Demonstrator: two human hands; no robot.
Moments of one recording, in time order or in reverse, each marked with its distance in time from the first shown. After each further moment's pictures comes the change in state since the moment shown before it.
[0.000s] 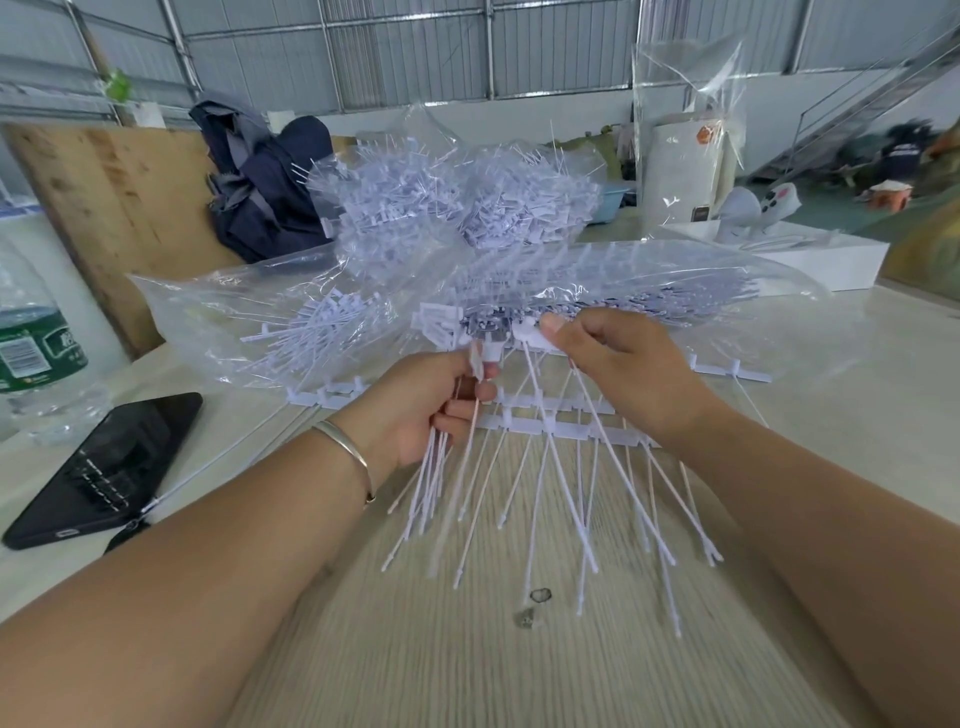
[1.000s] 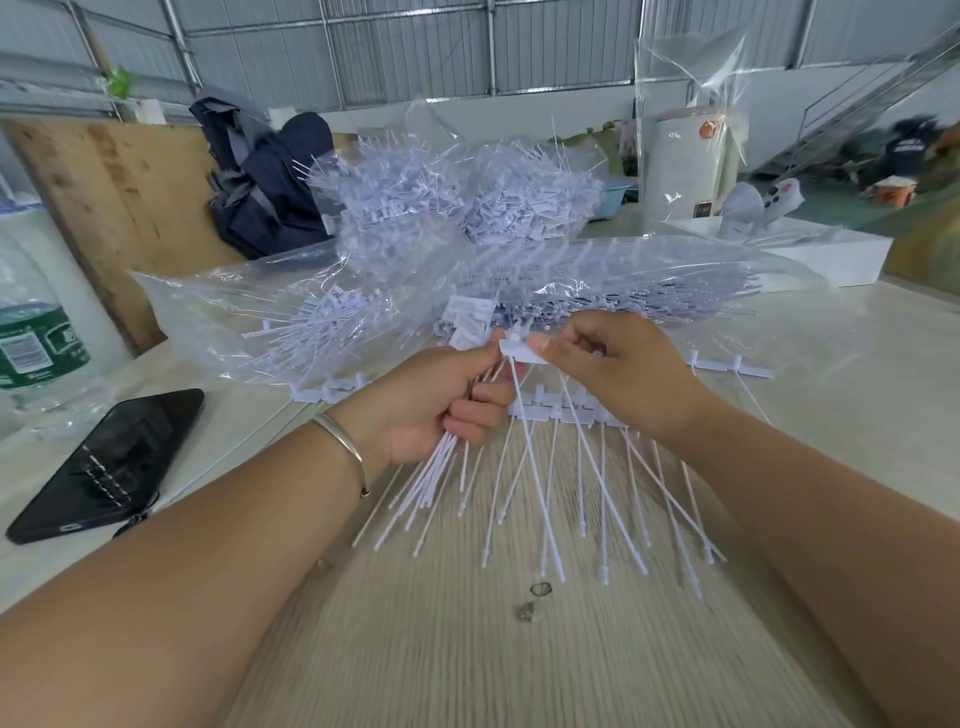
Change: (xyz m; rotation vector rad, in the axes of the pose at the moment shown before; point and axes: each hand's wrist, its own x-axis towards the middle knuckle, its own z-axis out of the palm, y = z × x) left_hand -0.017 0.004 0.008 0.075 -0.294 0.008; right_hand 0.002 0.005 0.004 -0.129 -0.020 -0.026
